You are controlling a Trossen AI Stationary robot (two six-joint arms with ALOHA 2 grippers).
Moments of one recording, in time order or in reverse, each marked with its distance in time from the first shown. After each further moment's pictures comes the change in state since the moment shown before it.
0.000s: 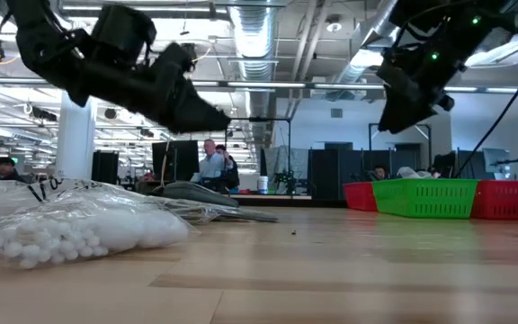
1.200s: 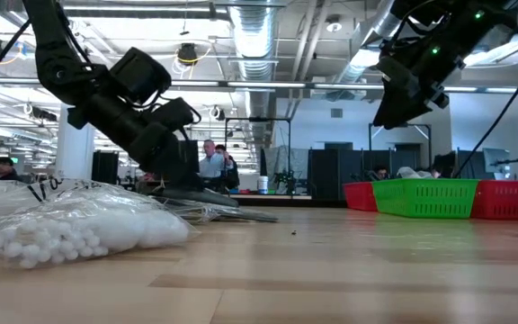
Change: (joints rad) left arm 0.125 0.117 0.000 -0.227 0.171 0.053; right arm 0.049 0.000 0.000 0.034 0.000 -0.026
